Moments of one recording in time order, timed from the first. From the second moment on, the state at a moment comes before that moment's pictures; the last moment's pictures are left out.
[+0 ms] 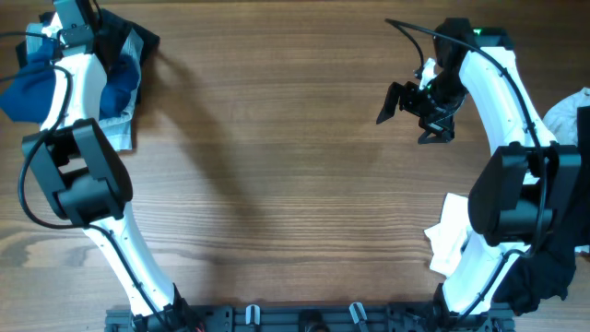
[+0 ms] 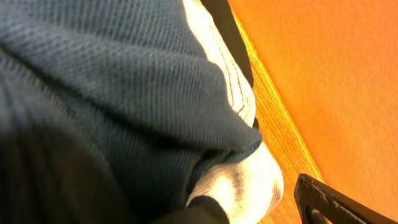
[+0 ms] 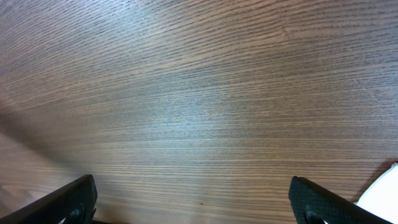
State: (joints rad) left arm 0.26 2.29 1.88 -0.41 -0.05 -0.80; right arm 0.02 2.04 1.75 -1.38 -0.32 0.30
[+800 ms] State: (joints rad) left arm 0.24 1.95 1.87 -1.05 0.07 -0.80; right arm 0.02 2.04 1.75 -1.38 -0.33 0.27
